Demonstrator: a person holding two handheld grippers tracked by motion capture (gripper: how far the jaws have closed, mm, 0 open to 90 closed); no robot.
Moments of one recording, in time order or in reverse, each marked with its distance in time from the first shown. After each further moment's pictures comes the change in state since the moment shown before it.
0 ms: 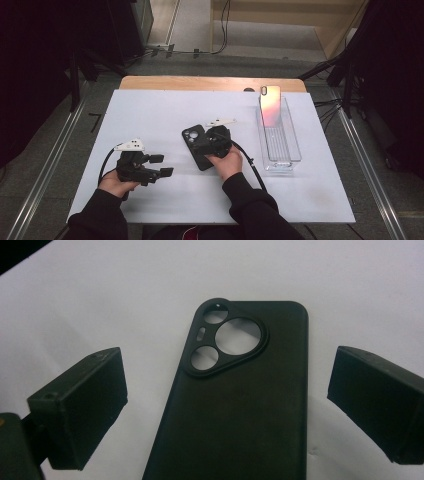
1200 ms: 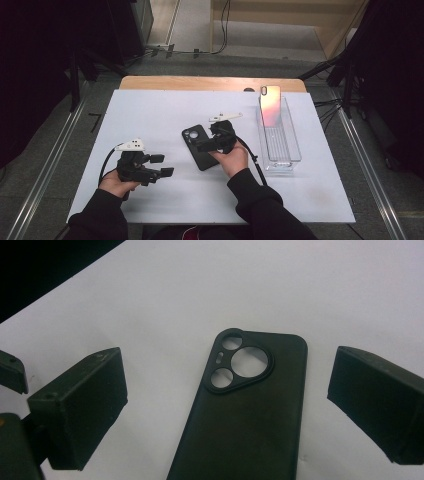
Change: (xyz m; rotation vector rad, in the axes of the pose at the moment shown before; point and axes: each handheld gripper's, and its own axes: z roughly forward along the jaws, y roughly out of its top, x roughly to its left) left arm -0.001 0.001 0.001 0.001 -0.002 0.003; right arm 0.001 0.018 -0.028 -0.029 0.062 -0.044
